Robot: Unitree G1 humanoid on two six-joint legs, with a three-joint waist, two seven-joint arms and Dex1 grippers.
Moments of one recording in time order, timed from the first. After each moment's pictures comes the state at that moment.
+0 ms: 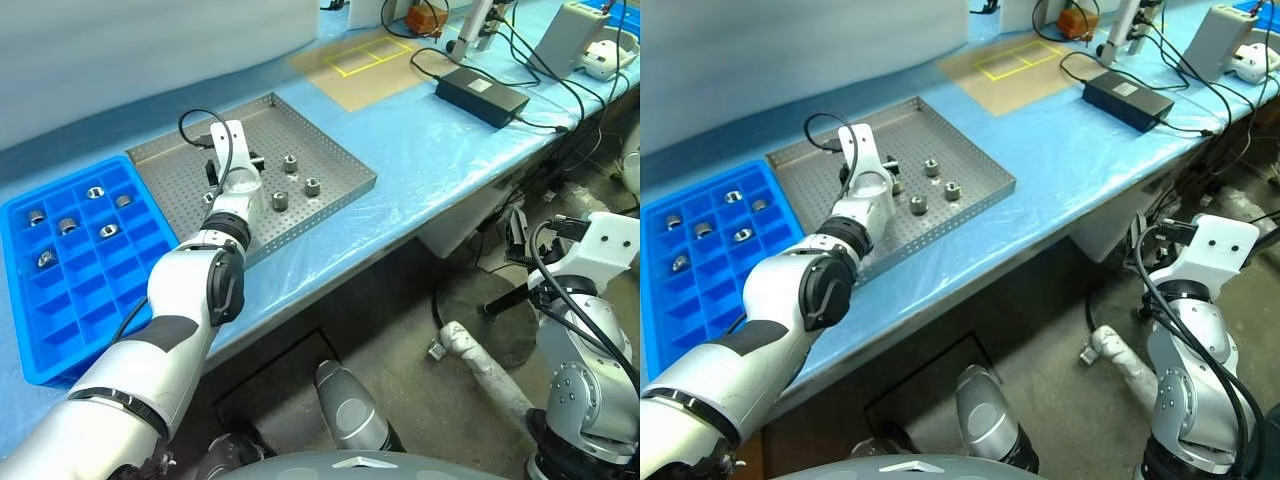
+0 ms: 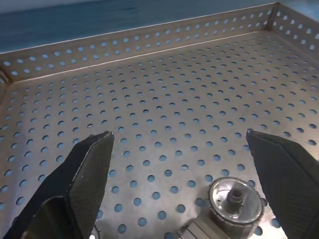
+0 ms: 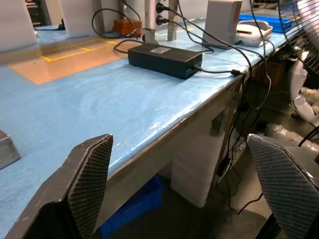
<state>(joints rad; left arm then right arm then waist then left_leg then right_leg) -1.27 0.11 0.36 1.39 0.01 -0.01 0.41 -0.03 -0.22 -0.45 -0.71 0.29 0.72 -0.05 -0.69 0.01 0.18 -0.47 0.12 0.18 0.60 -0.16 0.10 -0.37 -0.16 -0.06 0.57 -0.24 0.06</state>
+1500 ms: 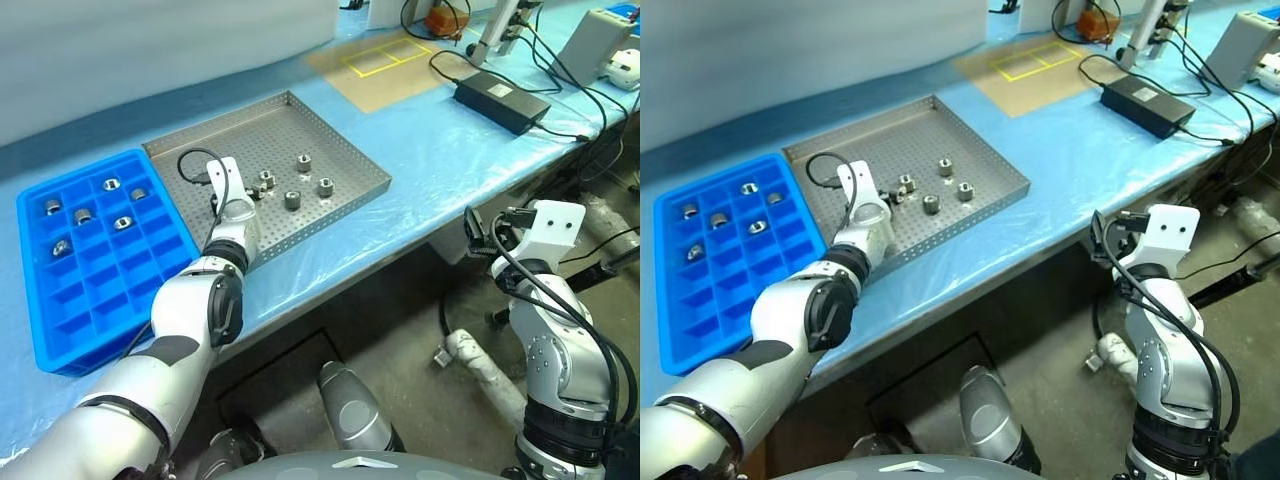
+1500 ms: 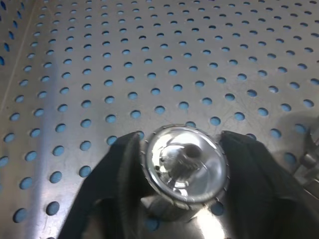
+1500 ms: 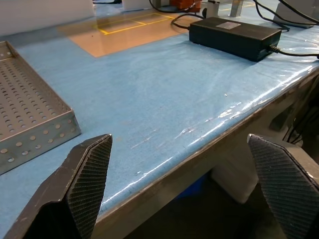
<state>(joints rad) -1.12 0.08 0.36 1.33 -0.05 0.00 0.43 -0.13 -0.25 -0.36 -0.52 0.29 0.69 0.04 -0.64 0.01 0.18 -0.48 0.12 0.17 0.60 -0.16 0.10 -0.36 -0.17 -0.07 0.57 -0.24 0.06</state>
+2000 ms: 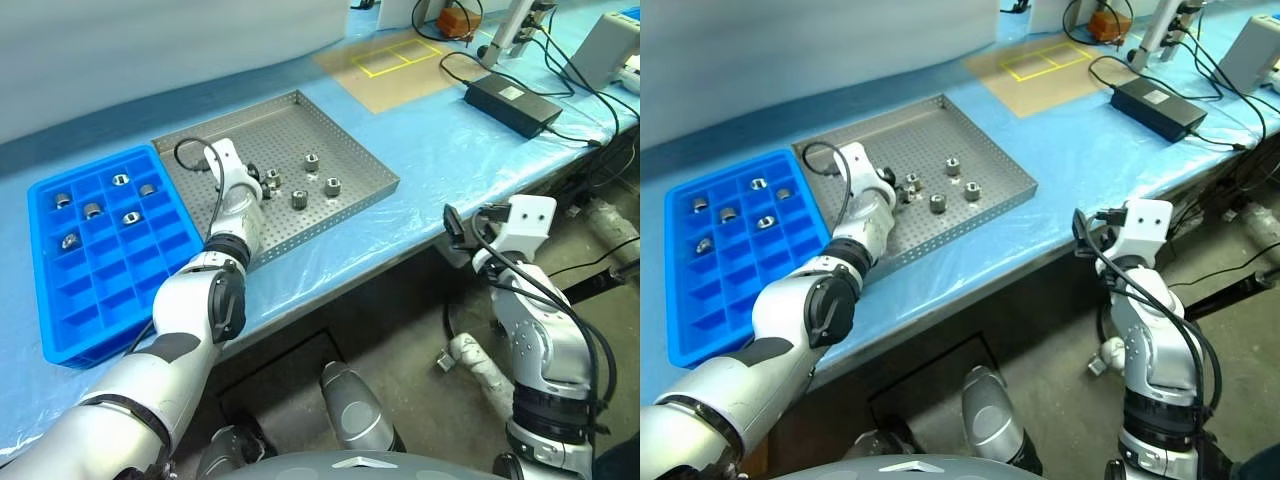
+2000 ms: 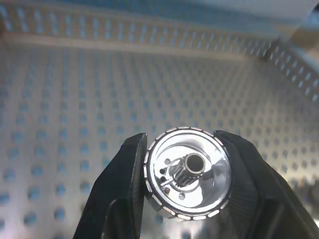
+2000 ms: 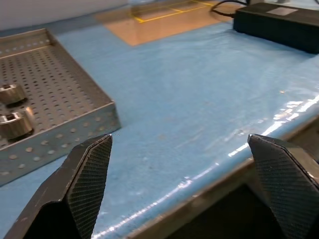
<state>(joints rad) -1.18 0.08 0.38 1.23 -0.14 -0.16 0.25 -0.24 -0.26 -0.26 -0.33 0.28 0.64 0.10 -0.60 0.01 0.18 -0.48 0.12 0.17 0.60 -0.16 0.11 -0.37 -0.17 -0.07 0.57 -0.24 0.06</state>
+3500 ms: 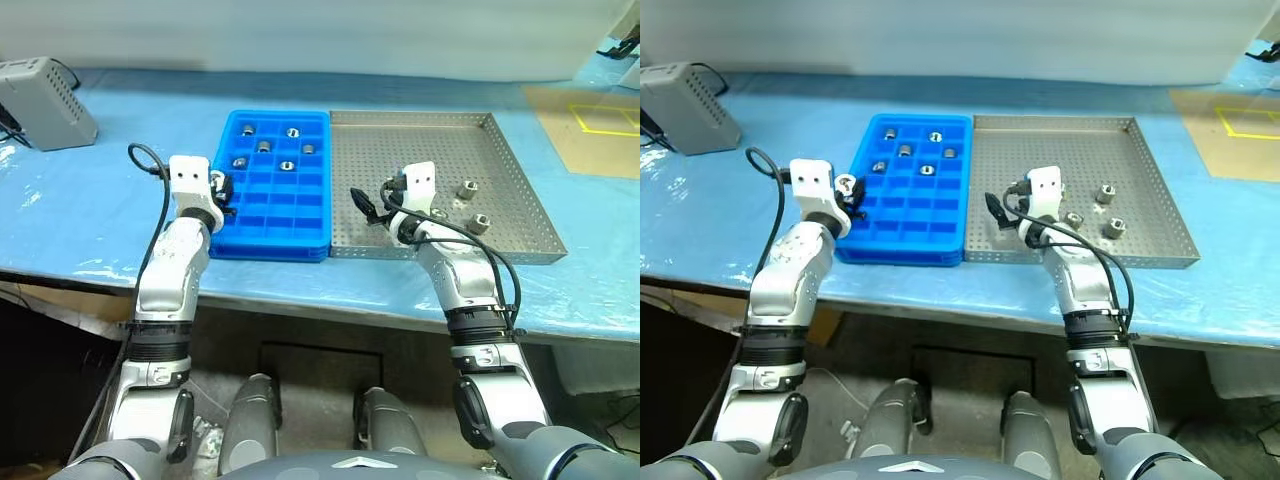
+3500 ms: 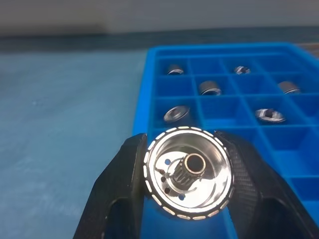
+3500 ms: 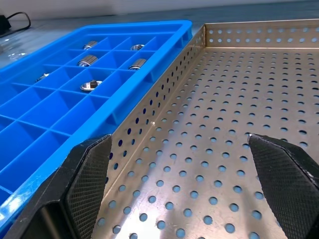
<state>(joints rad) -0.49 0.22 0.16 0.04 -0.13 0.49 0.01 -0.58 -0.19 -0.06 0.21 0.23 0.42 0.33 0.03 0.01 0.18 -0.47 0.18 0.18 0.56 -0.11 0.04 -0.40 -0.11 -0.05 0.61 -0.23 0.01</state>
